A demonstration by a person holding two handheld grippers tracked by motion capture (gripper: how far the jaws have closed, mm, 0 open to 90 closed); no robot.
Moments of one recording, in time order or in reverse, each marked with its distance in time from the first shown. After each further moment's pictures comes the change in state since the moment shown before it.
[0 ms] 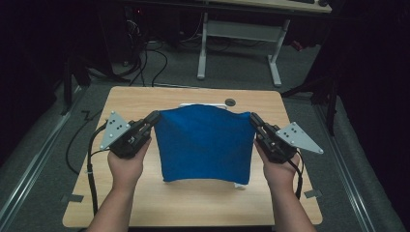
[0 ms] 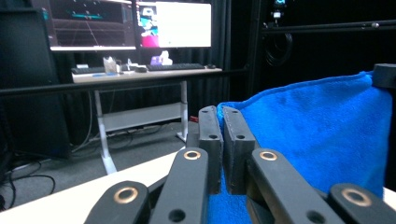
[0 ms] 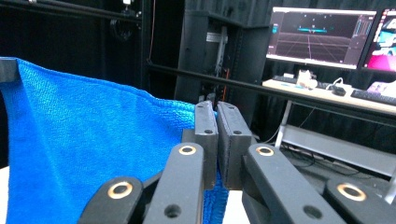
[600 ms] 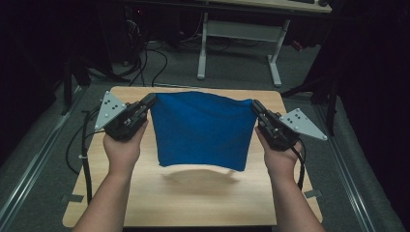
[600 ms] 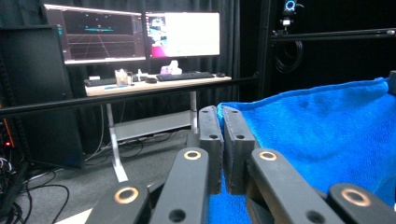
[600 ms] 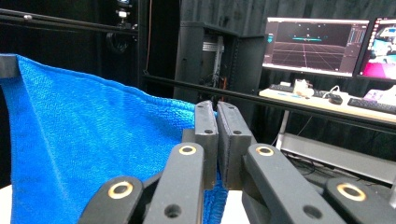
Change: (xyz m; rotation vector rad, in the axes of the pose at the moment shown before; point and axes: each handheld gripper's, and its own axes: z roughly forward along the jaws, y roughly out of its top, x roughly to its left) left arm 0.018 0.031 0.017 -0.004 0.030 0.020; right arm -0.013 0.020 0.016 -0.027 -0.011 0.019
